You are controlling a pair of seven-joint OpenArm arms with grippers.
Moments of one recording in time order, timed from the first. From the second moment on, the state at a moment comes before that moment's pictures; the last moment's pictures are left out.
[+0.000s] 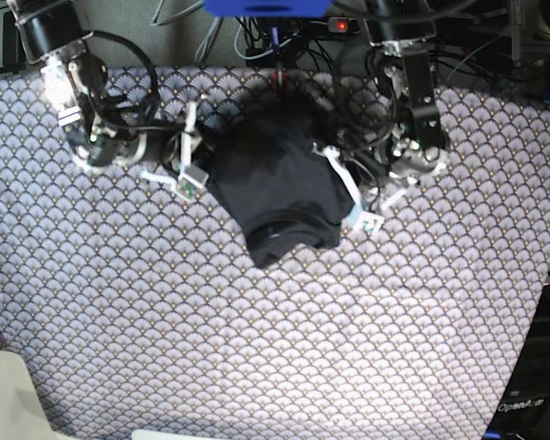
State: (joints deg) left arm 2.1 8.1 -12.4 90.4 -1.3 -32.9 57.6; right arm -5.4 22.3 -16.4 90.6 32.8 39.6 -49.1
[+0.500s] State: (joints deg) left arm -8.4 8.1 -12.6 78.5 -15.2 -32.7 57.1; right arm -17.3 23.7 -11.9 99.5 33.3 39.6 -47.7
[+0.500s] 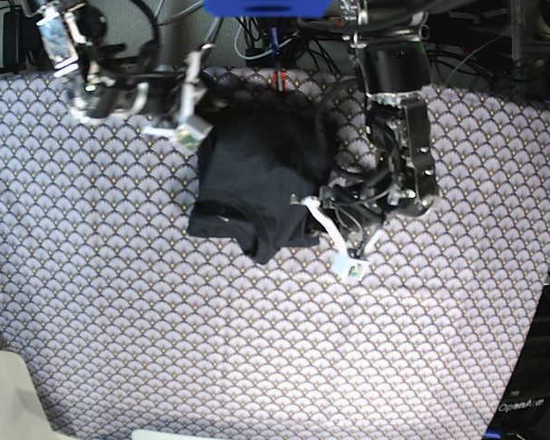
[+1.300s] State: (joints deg) left arm 18.1 3.5 -21.4 103.2 -15.4 -33.4 57.5; right arm -12.9 22.8 -9.1 114.9 33.7 39.6 -54.1
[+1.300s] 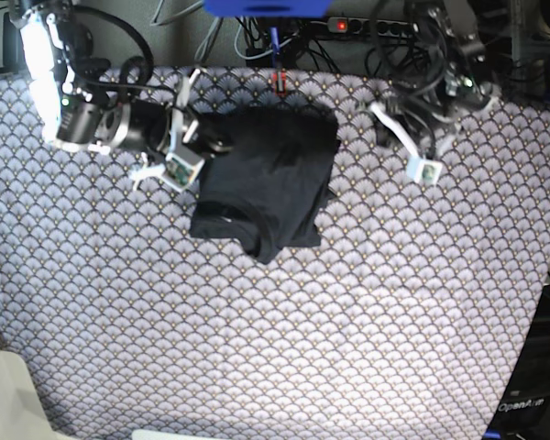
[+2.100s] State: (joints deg) left arm 22.3 2.1 -25.3 103.0 -15.9 -33.6 56.7; right arm -0.8 19.1 -27.5 78.5 37.2 41.0 -29.3
